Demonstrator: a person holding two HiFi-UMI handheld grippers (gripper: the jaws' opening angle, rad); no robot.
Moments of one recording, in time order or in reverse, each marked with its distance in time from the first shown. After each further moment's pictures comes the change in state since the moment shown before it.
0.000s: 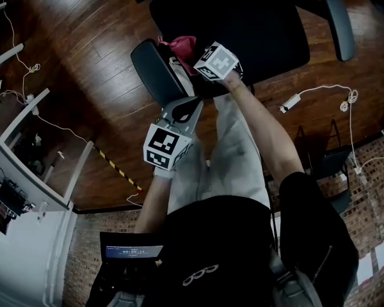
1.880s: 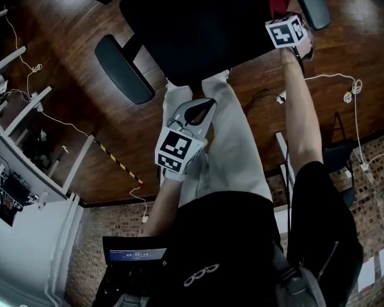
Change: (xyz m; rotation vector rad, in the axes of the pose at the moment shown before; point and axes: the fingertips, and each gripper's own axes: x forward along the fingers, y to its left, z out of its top) left arm 0.067 -0.134 -0.001 0.019 0.018 -0.019; right arm -0.318 -0.258 -0.157 0.047 0.139 -0.983
